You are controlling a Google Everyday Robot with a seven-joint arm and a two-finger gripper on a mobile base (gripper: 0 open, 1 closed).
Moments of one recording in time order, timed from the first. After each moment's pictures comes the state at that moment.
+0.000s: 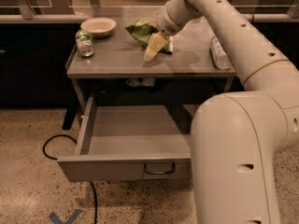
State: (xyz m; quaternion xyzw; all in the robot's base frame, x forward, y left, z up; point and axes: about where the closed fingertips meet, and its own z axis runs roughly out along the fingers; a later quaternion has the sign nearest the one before) arm 0.815 -0.017 0.882 -0.64 0.67 0.05 0.38
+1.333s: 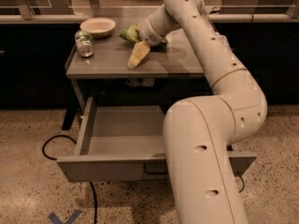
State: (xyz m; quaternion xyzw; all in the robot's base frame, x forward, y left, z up) arm 0.836 0.045 0.829 -0.64 0.67 0.13 0.36
